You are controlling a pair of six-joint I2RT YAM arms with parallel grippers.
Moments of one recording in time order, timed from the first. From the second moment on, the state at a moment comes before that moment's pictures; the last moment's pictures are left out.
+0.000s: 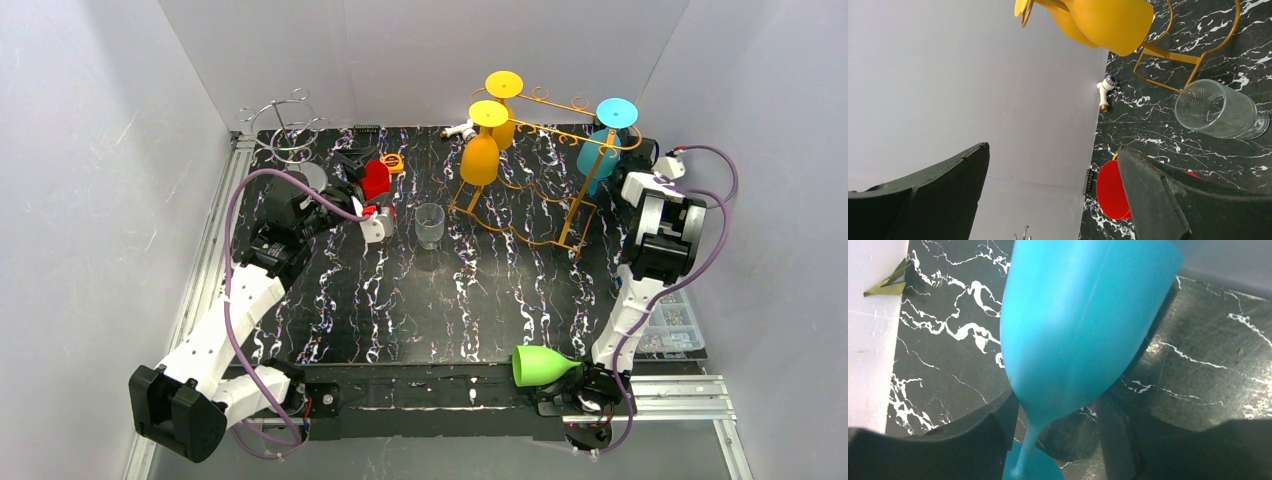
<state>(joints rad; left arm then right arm) -0.39 1.07 0.96 0.03 0.57 1.18 -0.24 2.15 1.52 -0.11 0.32 0.94</state>
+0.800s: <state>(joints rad) -0.39 1.07 0.96 0.02 0.59 1.22 -0.23 1.88 1.26 -0.03 0.31 0.88</state>
